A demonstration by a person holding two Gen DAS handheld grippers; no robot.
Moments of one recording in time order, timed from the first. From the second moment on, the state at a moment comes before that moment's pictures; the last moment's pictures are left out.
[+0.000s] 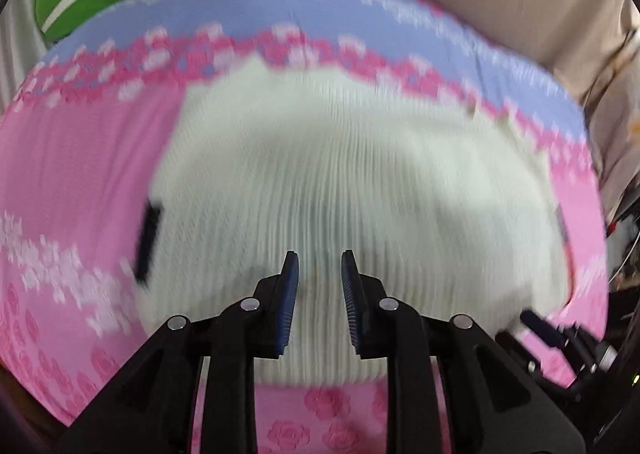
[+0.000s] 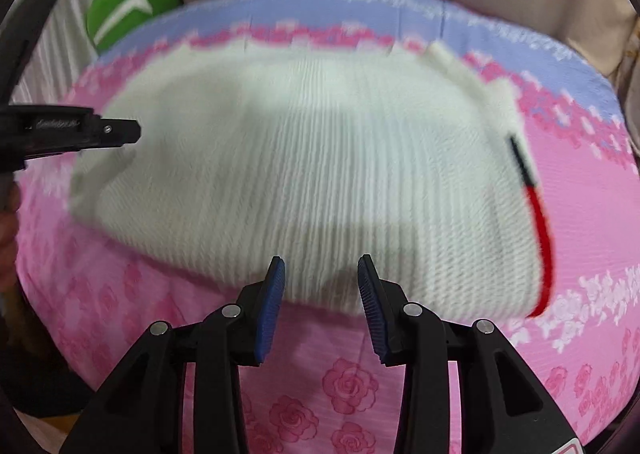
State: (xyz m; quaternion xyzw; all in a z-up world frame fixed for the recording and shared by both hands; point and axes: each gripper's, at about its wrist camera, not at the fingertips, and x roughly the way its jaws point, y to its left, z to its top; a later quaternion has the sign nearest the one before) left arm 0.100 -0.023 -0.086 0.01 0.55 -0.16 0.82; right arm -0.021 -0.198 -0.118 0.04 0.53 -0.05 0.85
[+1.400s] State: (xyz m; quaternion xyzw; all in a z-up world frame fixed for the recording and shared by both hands) left arm 0.087 0.100 -0.086 -0.18 0.54 -0.04 0.82; right arm 0.004 -0.141 -0.071 0.01 0.47 0.01 0.88
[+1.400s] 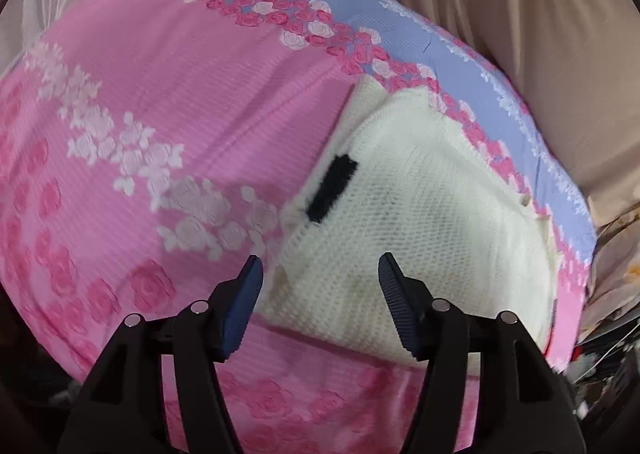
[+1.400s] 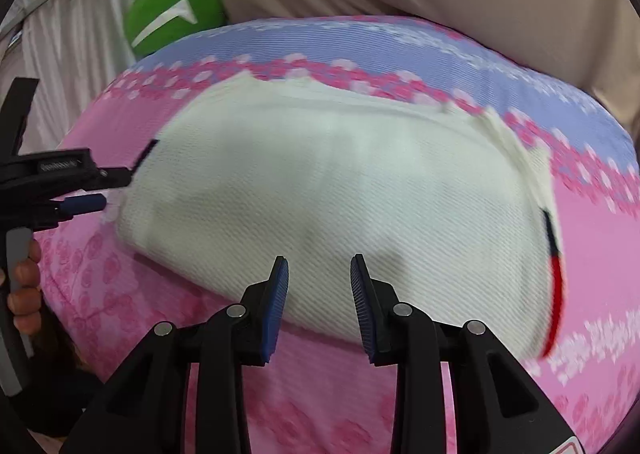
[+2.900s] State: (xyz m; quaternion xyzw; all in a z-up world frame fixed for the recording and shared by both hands) left arm 0.230 -0.001 -0.100 -0.02 0.55 -0.04 0.83; right arm 0.086 -0.361 -0.097 0.12 0.46 -0.20 0.86
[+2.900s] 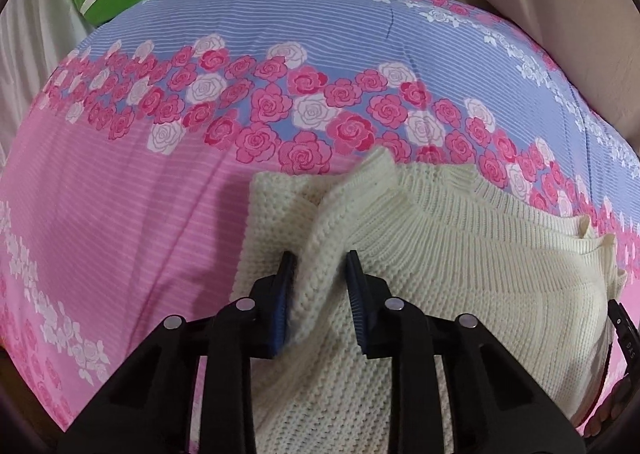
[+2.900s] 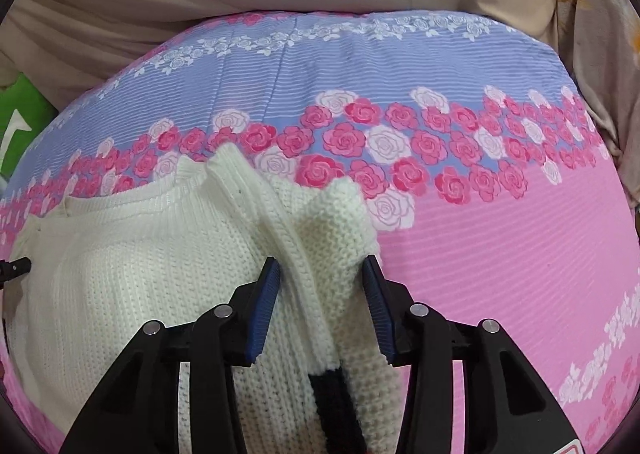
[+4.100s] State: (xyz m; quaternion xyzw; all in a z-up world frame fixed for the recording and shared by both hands) left arm 0.227 0.008 -0.082 -0.04 0.53 -0.04 0.85; right arm 0.050 -0.367 -0.065 0.16 0.42 -0.20 0.87
